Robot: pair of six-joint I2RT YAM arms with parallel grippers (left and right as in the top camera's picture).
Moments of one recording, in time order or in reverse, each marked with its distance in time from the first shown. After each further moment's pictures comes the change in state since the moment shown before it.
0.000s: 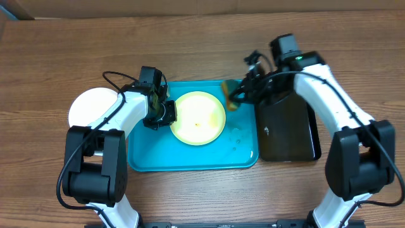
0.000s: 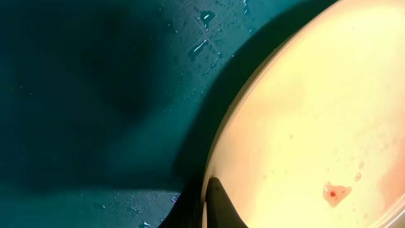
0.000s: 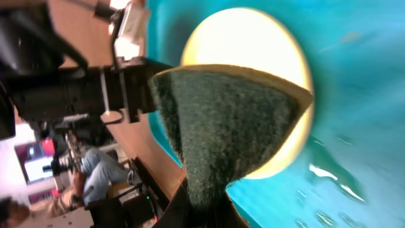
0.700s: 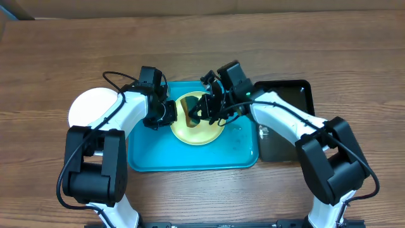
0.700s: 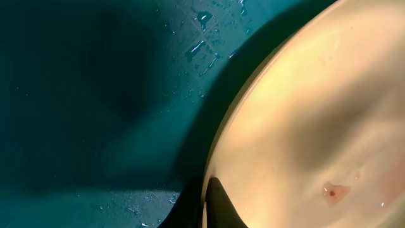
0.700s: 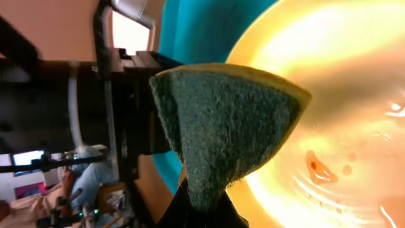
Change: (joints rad) left arm 0.000 0.000 0.000 0.001 0.006 0.000; right arm 0.299 0.046 -0.225 0.625 0.114 0.367
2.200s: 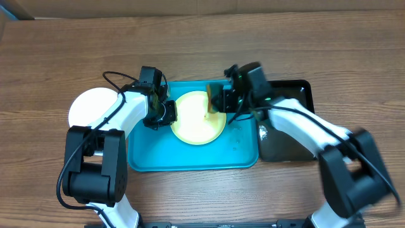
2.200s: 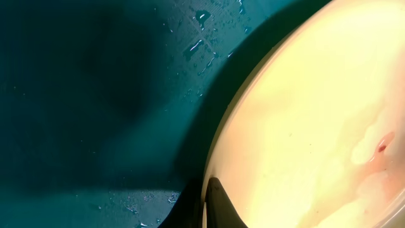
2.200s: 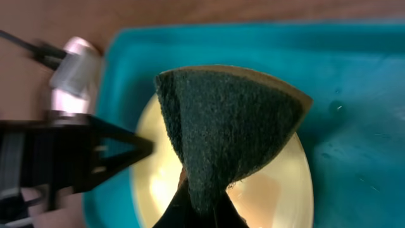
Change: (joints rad) left arm 0.000 0.000 0.000 0.000 0.003 0.000; right arm -0.106 -0.171 -0.143 0.085 0.271 -0.078
